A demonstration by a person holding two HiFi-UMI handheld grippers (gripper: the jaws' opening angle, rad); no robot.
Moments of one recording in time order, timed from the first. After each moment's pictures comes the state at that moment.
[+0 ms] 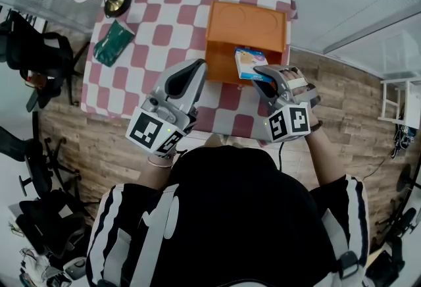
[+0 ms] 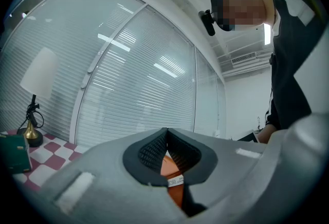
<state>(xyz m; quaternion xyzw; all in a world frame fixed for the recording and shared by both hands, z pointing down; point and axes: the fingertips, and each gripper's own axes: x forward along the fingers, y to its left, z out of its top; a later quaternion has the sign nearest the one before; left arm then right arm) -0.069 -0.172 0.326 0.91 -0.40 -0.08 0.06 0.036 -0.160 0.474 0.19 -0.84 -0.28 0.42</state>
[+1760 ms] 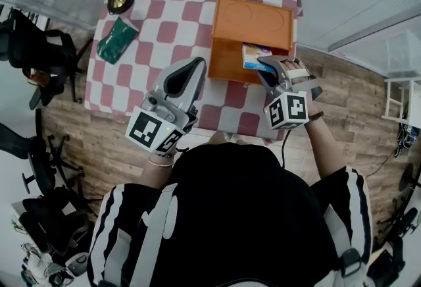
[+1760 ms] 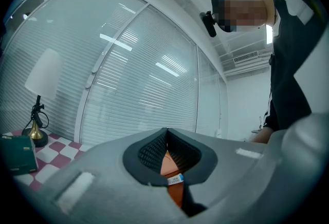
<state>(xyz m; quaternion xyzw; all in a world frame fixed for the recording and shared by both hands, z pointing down) -0.086 -0.172 0.331 0.91 -0.41 -0.07 0.07 0.033 -0.186 0.507 0.19 -0.82 -0.30 0.45</state>
